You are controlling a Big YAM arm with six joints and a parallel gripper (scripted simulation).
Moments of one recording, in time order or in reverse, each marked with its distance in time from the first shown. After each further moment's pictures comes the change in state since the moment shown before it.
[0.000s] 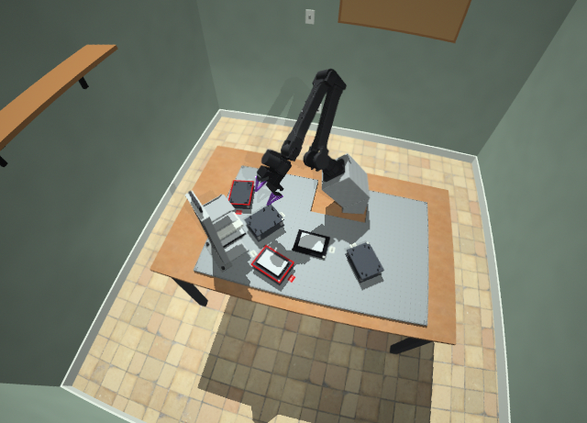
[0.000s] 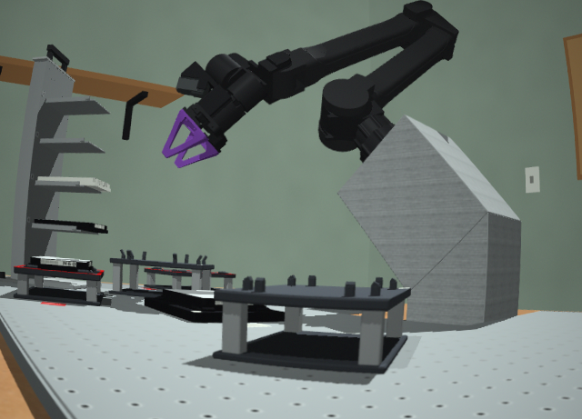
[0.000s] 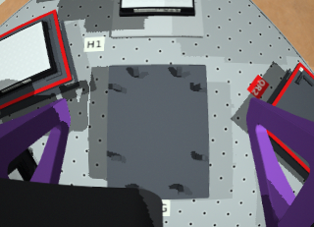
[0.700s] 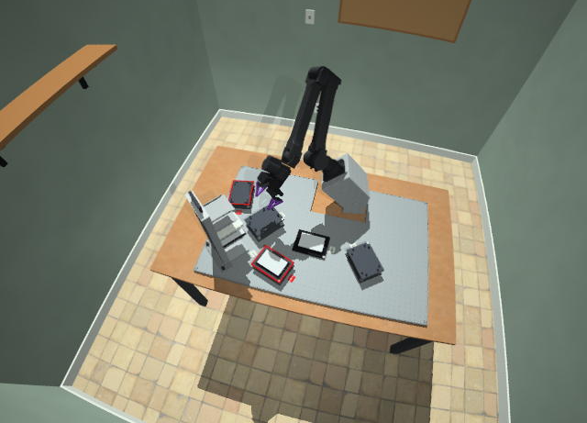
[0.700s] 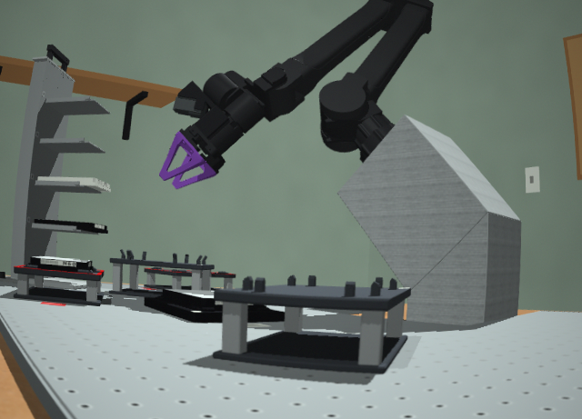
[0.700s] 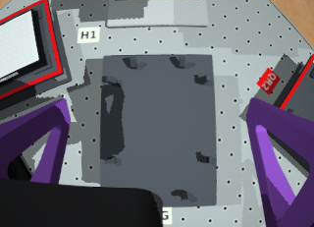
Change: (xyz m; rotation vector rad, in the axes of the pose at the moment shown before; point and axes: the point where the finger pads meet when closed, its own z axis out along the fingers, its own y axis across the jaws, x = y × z) arm 0.026 -0.001 0.028 -0.004 0.001 0.005
